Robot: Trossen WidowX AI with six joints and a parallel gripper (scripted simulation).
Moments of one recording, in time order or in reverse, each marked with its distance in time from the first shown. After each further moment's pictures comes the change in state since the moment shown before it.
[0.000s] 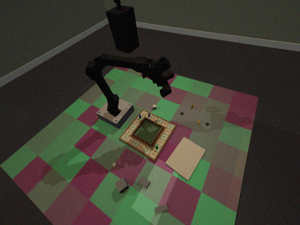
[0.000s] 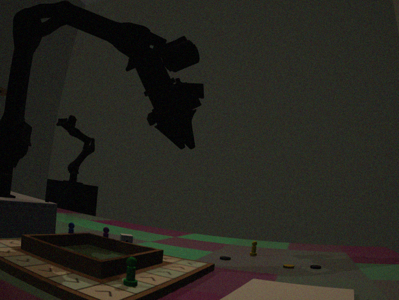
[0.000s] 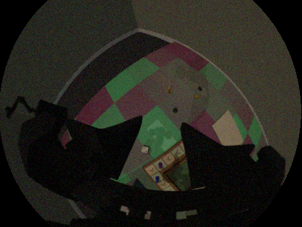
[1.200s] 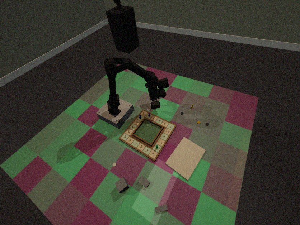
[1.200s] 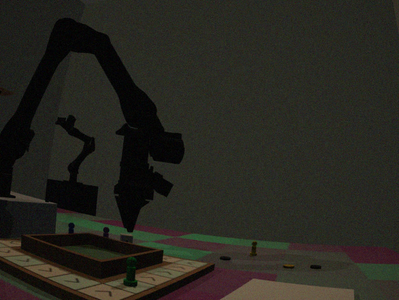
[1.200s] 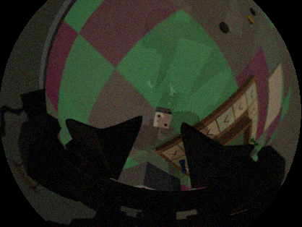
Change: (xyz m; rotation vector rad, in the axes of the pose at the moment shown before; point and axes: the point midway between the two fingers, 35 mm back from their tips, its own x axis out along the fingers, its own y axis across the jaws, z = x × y) arm 0.105 0.033 -0.173 0.023 0.603 -0.104
